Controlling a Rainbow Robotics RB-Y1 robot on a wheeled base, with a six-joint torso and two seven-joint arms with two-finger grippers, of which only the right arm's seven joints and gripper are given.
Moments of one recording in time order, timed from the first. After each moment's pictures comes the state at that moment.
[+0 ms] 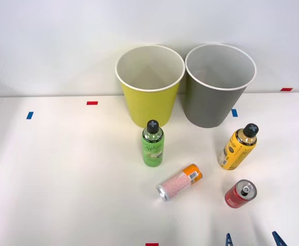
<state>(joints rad) 0.99 -0.11 0.21 -1.74 0.14 -0.86 1.41</state>
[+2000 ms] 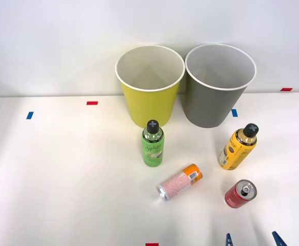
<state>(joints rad) 0.99 -0.11 0.21 -1.74 0.14 -0.86 1.41</state>
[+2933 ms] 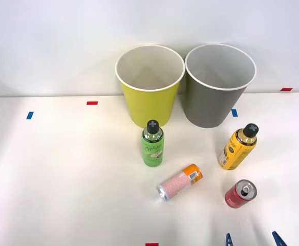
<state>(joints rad) 0.99 -0.11 0.21 -1.74 0.14 -0.86 1.41</state>
